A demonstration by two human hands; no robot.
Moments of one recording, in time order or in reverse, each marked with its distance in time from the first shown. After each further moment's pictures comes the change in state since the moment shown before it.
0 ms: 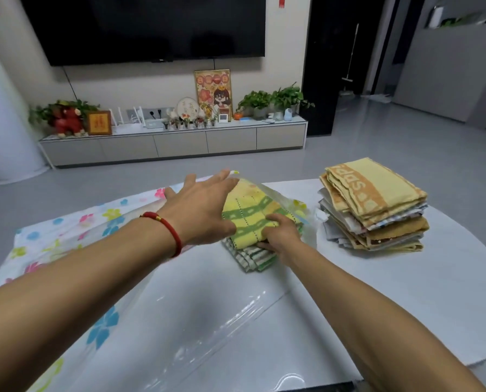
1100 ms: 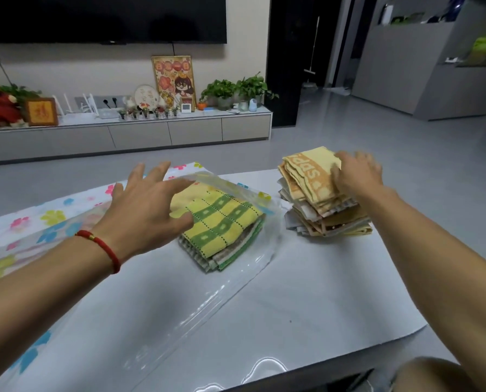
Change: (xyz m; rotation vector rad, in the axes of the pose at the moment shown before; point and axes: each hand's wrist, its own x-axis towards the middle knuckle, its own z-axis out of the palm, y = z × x) left_hand 0.006 -0.001 0.027 -0.017 0.170 0.007; right_hand 0.032 -0.097 -0.228 -1.275 0.541 -0.308
